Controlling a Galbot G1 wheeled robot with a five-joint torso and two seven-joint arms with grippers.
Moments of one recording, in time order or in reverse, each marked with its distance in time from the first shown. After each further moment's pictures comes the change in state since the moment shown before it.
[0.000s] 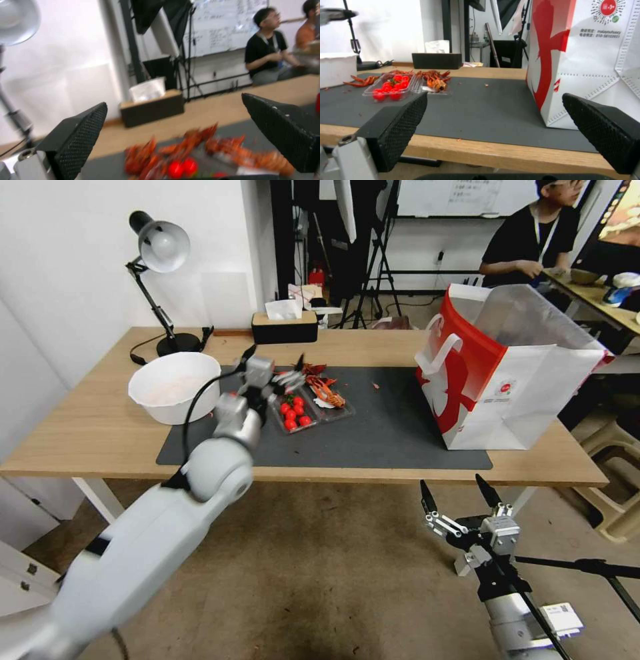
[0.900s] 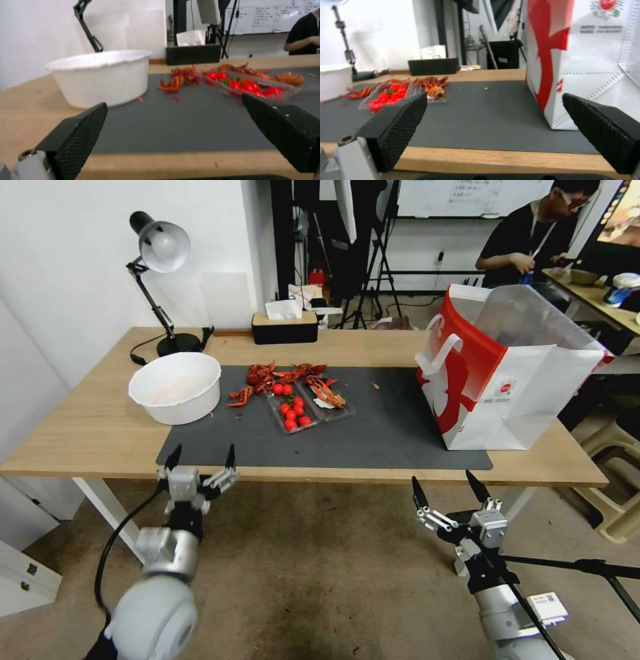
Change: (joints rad) left arm 0.775 -0.185 -0.367 -0.192 0.201 -0.240 0.057; right arm 0.053 -0.018 -0.061 -0.010 0.051 -0.017 0.089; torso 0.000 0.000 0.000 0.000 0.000
